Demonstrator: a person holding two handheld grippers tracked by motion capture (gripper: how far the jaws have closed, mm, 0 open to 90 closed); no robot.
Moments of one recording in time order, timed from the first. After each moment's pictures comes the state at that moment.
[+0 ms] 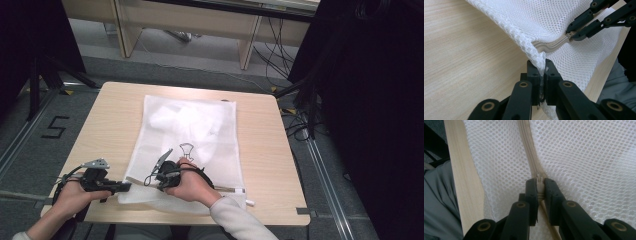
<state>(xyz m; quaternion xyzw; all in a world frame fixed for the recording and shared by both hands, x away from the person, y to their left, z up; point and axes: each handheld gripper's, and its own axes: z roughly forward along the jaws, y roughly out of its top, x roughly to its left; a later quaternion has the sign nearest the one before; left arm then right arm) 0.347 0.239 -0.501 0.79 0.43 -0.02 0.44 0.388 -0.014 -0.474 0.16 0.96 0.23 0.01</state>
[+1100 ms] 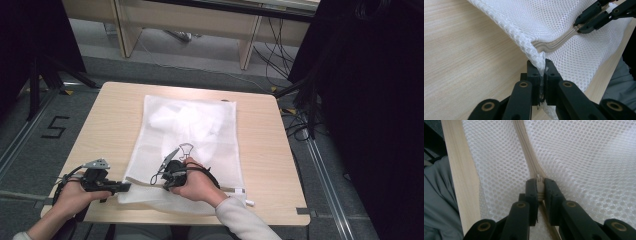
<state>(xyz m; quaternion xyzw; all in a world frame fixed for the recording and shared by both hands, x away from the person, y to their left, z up) 0.347 0.238 -0.502 0.79 0.43 -0.01 0.43 0.390 -0.031 -0.472 0.17 0.96 0.23 0.01</state>
